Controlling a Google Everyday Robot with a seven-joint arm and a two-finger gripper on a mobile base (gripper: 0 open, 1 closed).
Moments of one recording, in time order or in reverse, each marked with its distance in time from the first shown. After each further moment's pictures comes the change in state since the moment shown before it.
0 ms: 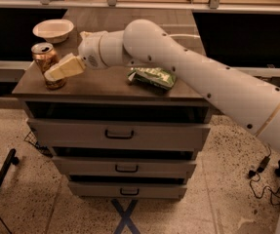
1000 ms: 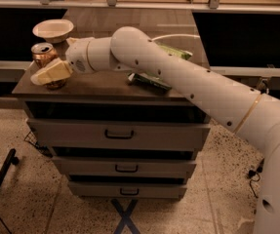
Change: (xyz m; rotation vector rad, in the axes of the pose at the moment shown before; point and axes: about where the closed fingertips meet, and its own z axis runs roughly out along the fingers) arm -0.001 0.020 0.039 -0.075 -0.054 0.035
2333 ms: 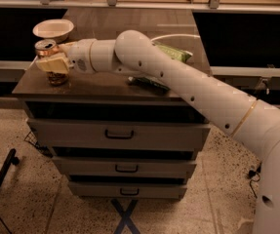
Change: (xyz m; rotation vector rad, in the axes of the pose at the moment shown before) arm -0.004 -0.003 0.000 -0.023 -0.076 0.076
